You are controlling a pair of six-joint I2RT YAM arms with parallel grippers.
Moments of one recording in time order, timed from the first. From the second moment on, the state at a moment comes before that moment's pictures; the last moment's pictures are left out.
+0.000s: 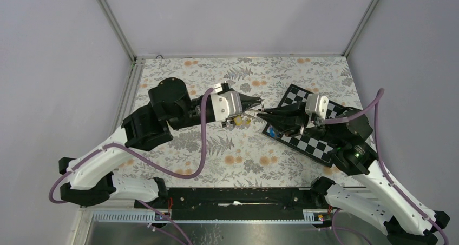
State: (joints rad) left arm -1.16 1.21 1.67 -0.43 0.20 0.41; right arm 0.76 0.73 0.97 0.07 -0.54 -0.10
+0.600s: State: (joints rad) left arm -1.16 1.14 1.60 -0.29 0.18 0.43; right arm 0.76 0.82 1.18 -0.05 -0.52 0.33
